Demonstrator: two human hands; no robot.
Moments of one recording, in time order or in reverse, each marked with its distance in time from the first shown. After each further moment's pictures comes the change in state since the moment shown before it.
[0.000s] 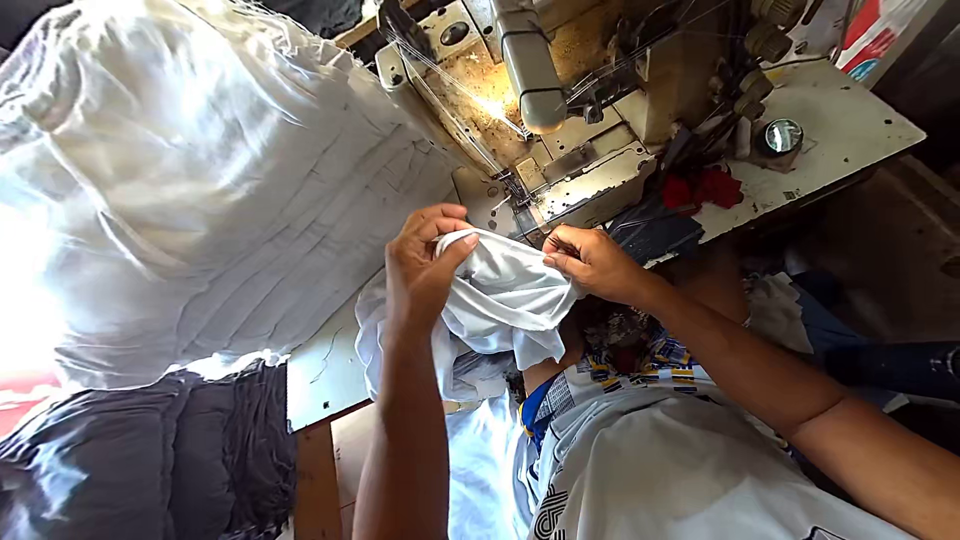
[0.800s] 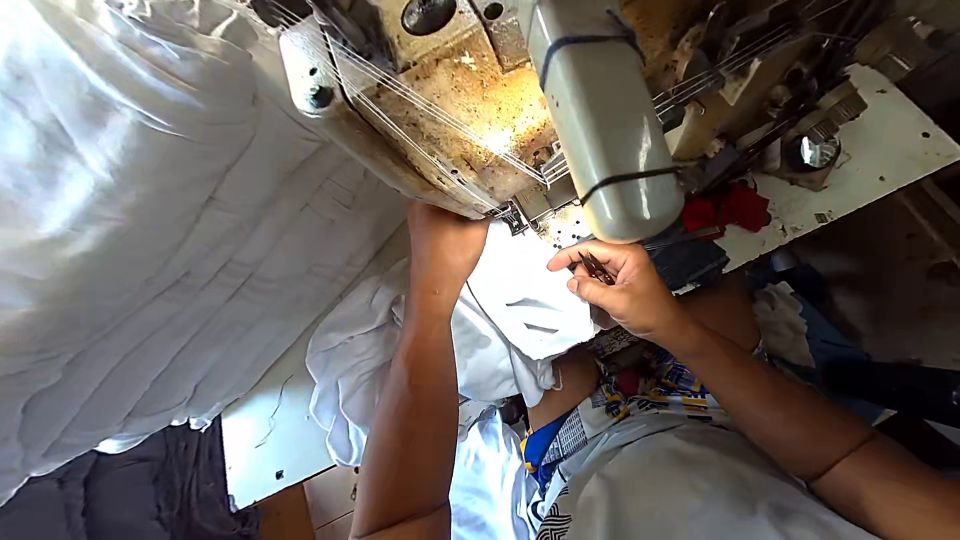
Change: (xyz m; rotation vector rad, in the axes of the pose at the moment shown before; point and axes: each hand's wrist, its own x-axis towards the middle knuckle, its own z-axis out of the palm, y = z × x) left_hand 0.098 -0.048 0.054 0.384 0.142 0.005; right_hand 0.029 -0.001 -0.009 0.420 0.183 0.191
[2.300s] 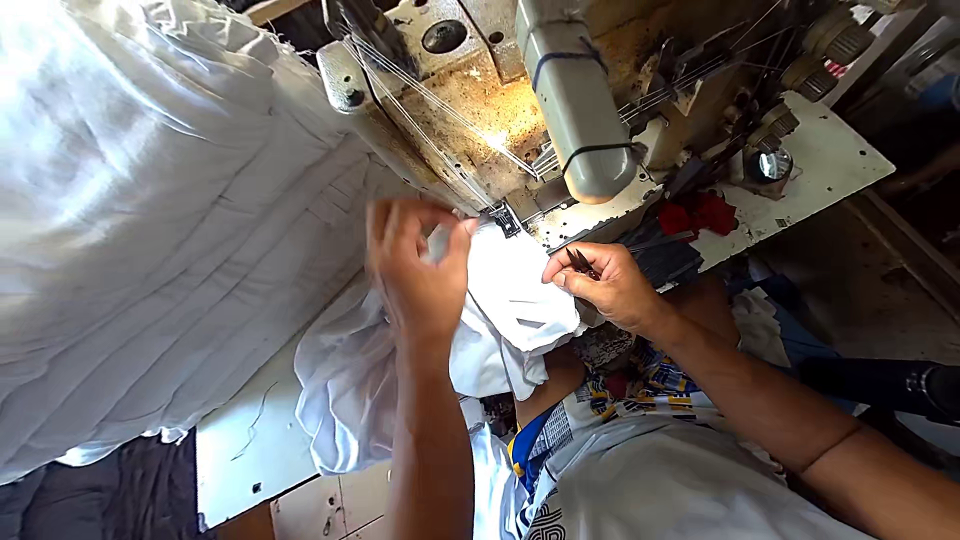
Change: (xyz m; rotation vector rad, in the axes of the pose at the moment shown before) left_hand -0.044 0.019 -0.035 -0.032 0.069 0.075; right_hand -0.004 -0.005 0.000 0.015 -0.049 -0.053
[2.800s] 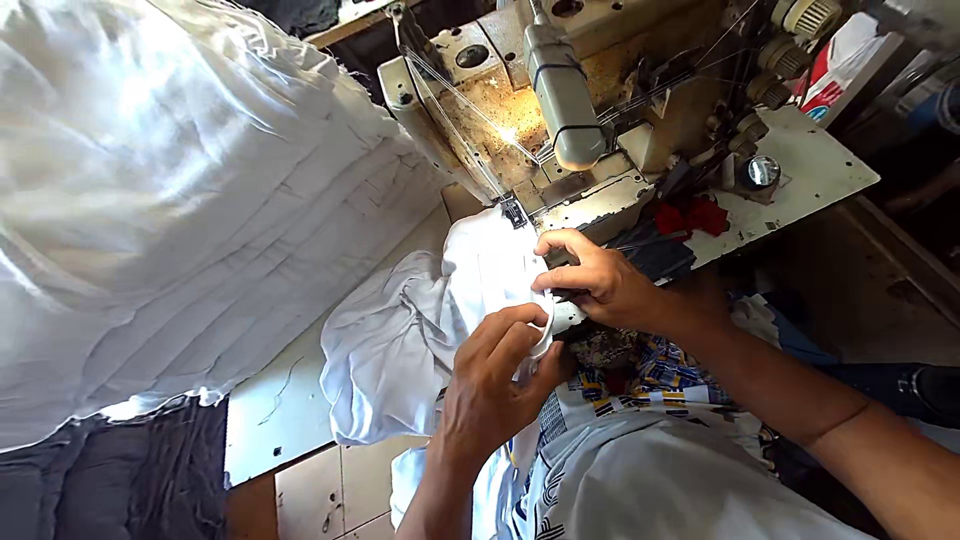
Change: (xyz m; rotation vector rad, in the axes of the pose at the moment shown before) left_hand -0.107 0.072 -0.022 -0.201 -0.150 0.258; right_hand -0.006 -0.017 -0.006 -0.696 -0.291 -0.460
